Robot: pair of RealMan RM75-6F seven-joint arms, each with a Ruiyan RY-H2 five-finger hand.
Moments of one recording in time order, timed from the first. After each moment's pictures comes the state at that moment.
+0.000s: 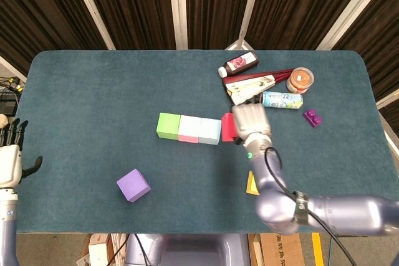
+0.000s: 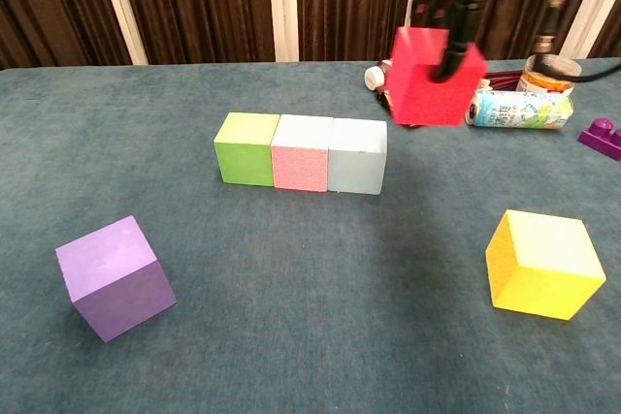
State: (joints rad) left arm -0.19 -1.27 -0.19 -1.58 1.19 1.41 0.26; right arm 1.32 -1.21 0.43 -1.98 0.25 1.24 -1.06
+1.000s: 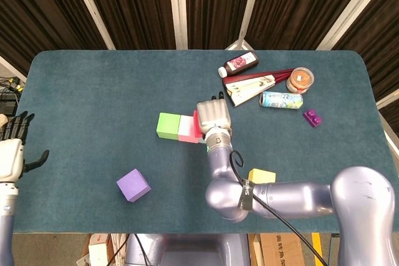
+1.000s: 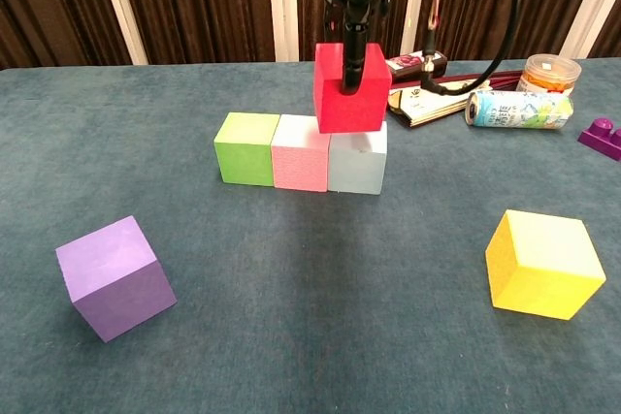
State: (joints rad) left arm -0.21 -1.25 -0.19 -1.51 1.30 1.41 -0.02; right arm 1.50 -1.46 0.47 -1.69 0.35 1.26 -1.19
